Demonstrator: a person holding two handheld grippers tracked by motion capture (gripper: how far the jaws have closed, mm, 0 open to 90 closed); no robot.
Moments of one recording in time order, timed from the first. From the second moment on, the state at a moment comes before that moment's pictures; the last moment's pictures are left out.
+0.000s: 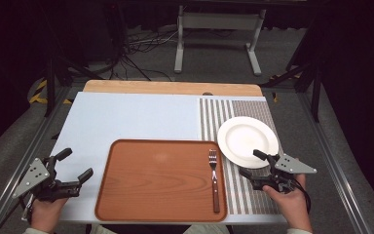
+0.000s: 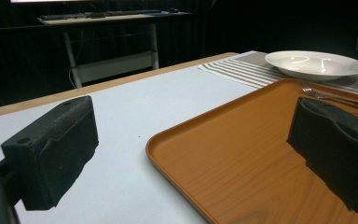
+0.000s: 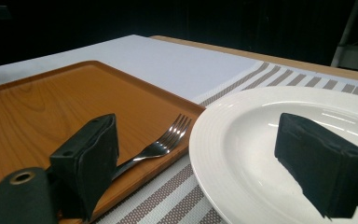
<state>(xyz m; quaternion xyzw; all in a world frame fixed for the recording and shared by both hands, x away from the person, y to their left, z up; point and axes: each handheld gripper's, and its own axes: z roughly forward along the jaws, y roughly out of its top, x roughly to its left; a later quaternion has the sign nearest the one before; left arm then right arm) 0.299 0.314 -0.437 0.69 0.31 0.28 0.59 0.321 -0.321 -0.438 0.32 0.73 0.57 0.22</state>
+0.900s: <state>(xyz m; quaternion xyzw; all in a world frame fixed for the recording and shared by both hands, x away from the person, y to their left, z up) 0.301 0.315 -0.440 0.69 0.31 0.27 0.59 0.321 -0.318 -0.454 0.34 0.73 0.55 0.21</state>
